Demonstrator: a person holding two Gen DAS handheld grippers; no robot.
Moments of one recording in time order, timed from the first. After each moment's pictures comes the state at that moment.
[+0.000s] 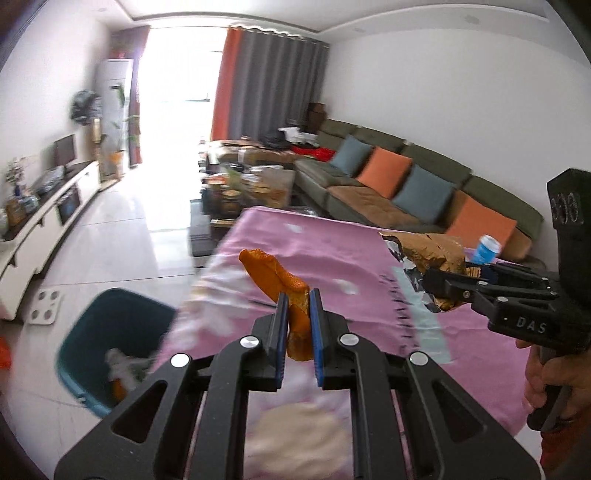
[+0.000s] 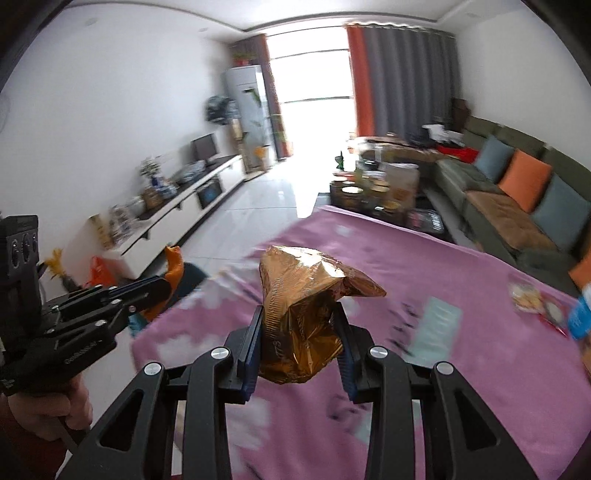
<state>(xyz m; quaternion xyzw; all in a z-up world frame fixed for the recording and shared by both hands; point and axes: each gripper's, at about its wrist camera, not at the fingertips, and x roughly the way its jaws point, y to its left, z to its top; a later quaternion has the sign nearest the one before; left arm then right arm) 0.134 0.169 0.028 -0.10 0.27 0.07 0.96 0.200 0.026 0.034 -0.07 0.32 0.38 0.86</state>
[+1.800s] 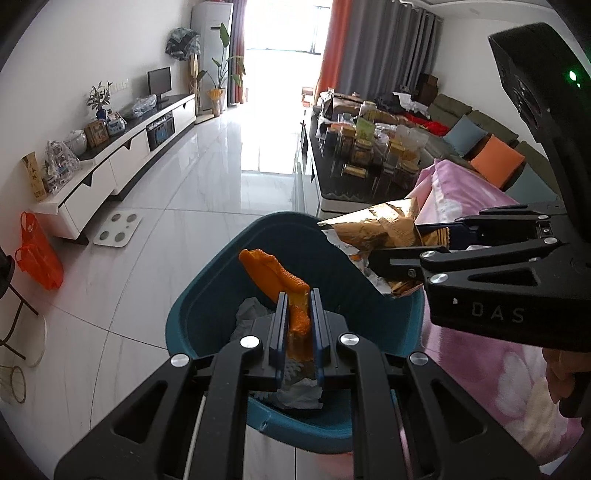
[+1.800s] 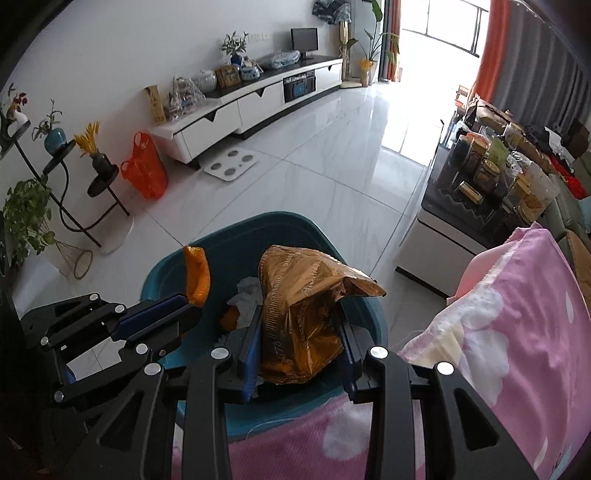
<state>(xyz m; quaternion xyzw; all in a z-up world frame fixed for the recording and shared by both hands) 0.120 0.380 -0.081 -0.16 0.36 0.24 0.89 0.189 0.332 -0.051 -0.26 0.43 0.48 0.72</state>
